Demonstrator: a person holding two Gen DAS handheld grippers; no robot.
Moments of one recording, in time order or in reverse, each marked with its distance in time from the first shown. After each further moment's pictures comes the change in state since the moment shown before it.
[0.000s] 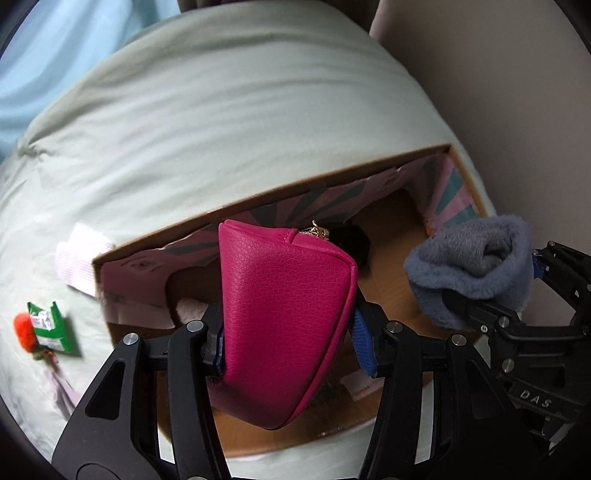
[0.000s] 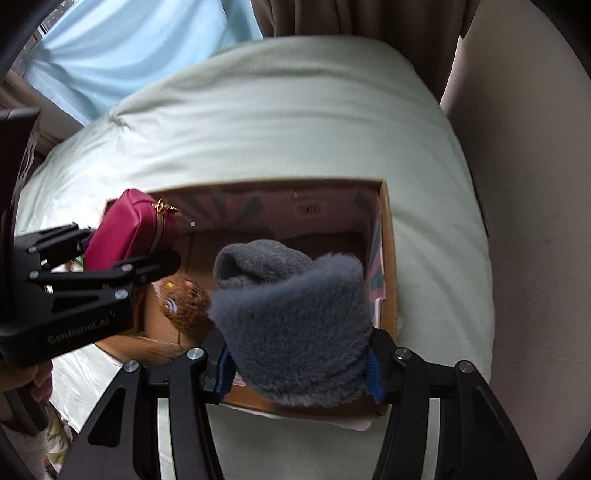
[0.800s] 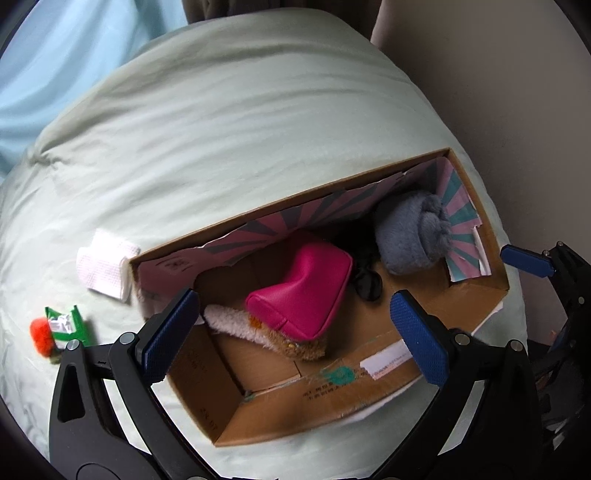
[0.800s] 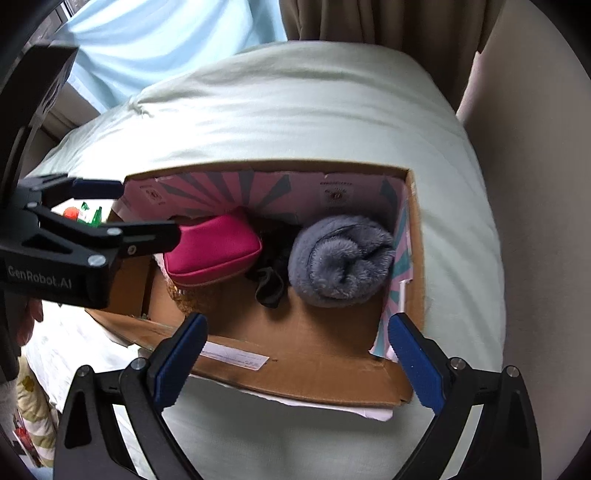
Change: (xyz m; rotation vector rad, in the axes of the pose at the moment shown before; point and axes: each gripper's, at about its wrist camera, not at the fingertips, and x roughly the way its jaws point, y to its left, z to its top) left arm -0.035 0.016 -0.009 0.016 -0.036 0.023; right arm -0.010 0.014 -0.016 -0.066 -0.077 0.008
